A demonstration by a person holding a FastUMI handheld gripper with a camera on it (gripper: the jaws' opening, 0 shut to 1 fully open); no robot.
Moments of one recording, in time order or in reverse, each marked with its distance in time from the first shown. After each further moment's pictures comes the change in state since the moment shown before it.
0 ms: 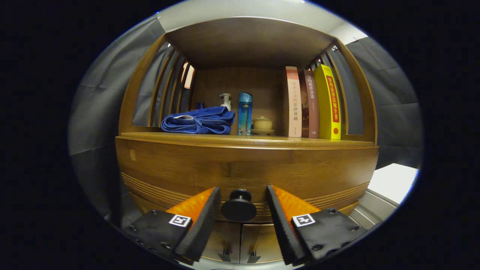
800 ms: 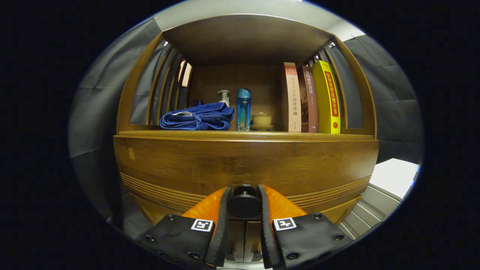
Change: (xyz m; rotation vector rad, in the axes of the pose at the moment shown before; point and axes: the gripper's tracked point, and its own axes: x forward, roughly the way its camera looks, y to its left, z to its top) arm 0.005 0.007 -0.006 0.033 0.011 -0.010
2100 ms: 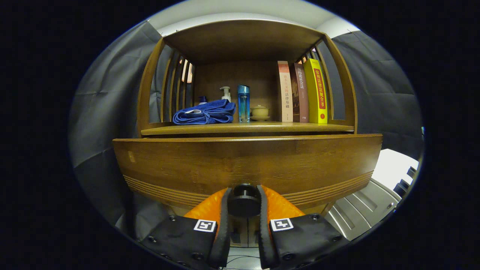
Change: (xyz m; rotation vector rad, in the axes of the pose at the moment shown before) arm -0.071 -0.001 0.011 0.033 -0.016 0.004
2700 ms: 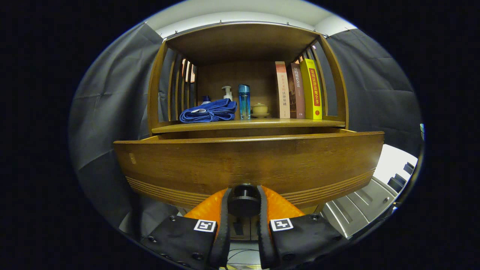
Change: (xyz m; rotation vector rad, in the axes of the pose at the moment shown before) arm -0.042 0.001 -0.001 0.016 0.022 0.015
